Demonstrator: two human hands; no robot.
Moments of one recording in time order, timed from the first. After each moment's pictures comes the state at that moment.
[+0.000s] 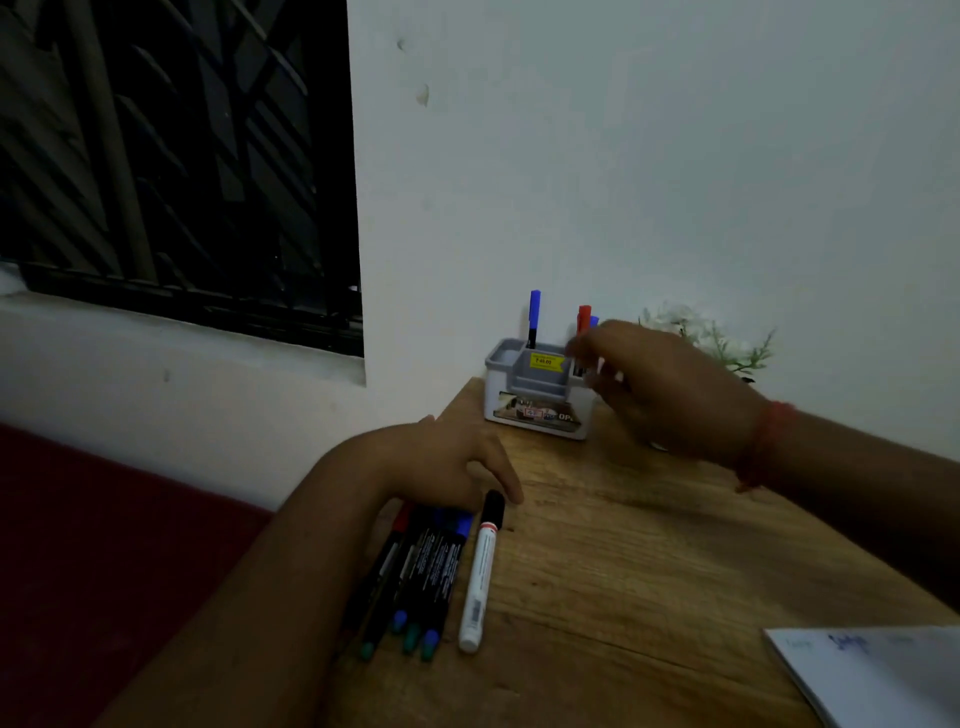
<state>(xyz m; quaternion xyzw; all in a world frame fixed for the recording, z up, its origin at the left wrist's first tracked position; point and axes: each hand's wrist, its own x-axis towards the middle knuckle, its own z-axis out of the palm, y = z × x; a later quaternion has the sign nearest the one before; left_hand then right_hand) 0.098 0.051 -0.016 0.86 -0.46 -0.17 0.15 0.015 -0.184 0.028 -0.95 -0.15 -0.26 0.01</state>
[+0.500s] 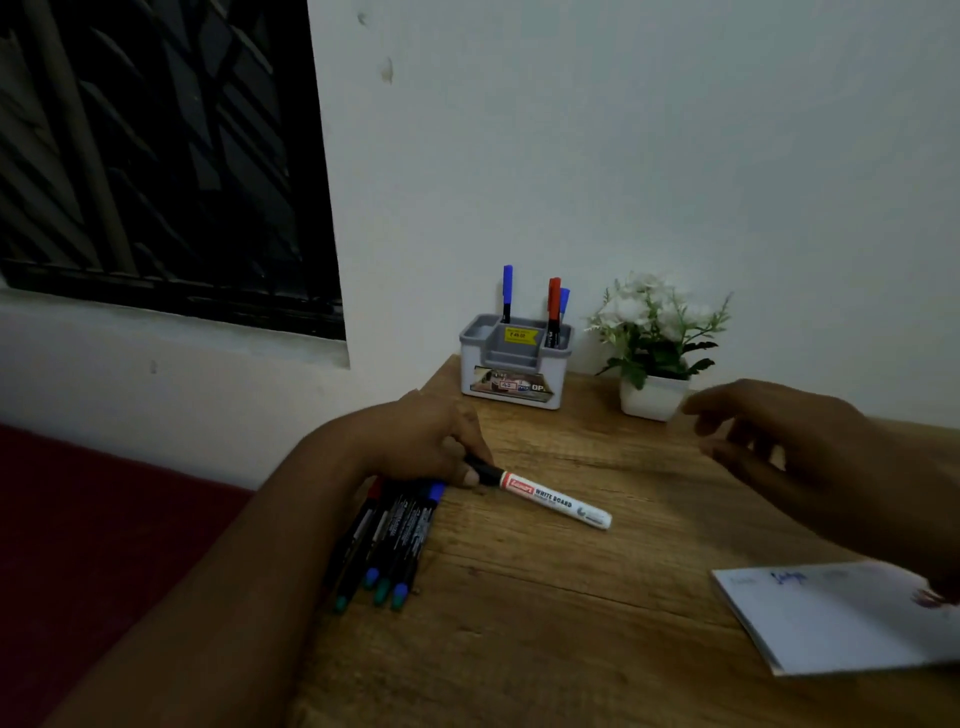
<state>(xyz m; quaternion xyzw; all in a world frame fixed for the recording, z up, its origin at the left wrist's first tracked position) 0.100 0.043 -0.027 0.85 -0.48 -0.14 0.14 -0.114 -0.244 -0.003 -0.97 -0.09 -0.22 0.05</state>
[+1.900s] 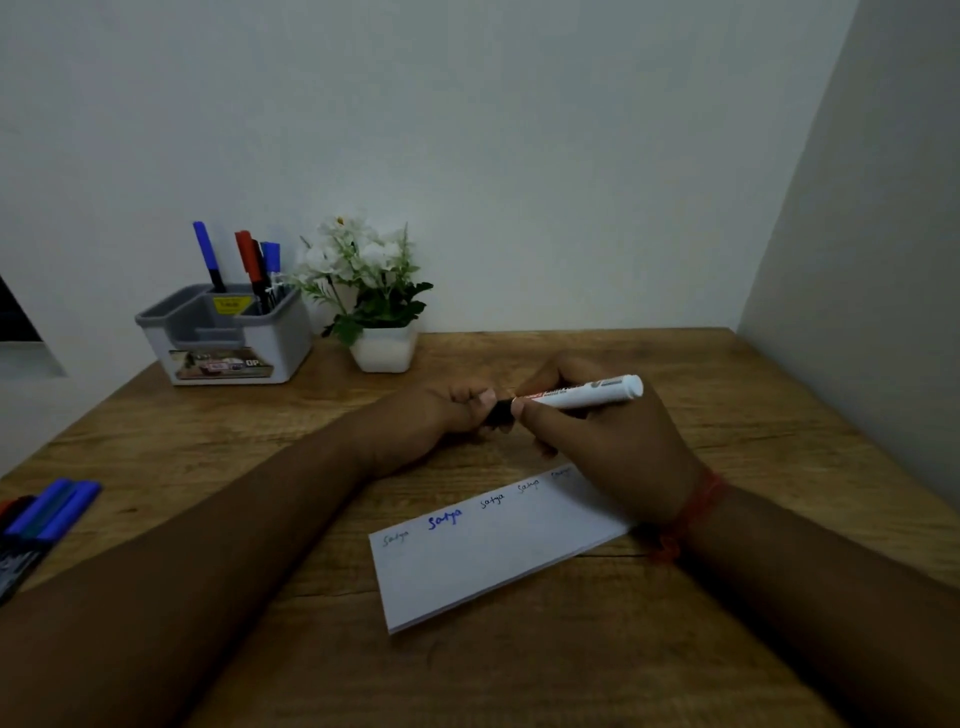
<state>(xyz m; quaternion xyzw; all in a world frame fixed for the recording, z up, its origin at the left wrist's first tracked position) -0.003 -0.210 -0.067 0.68 -0.57 -0.24 0.40 -0.180 -0.335 -0.052 -0.83 0.06 -0.31 0.45</state>
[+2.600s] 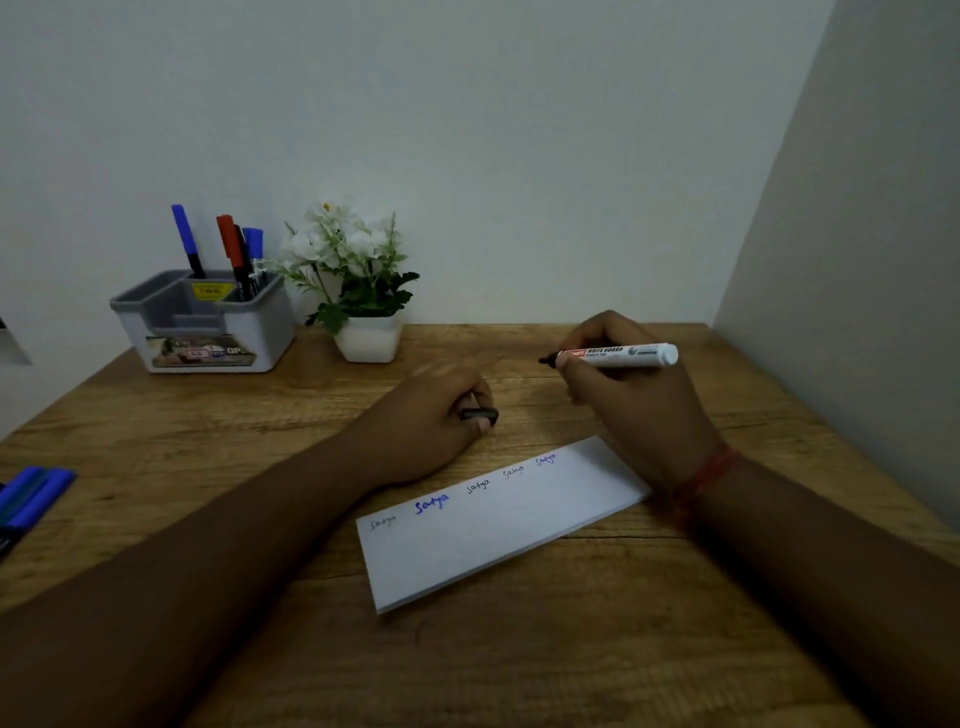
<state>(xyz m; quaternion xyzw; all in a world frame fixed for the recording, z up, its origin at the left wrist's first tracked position) -0.012 -0.215 -0.083 0.78 -0.57 0.01 0.28 -0.187 -0.361 -0.048 -0.81 0.14 -0.38 0.42</state>
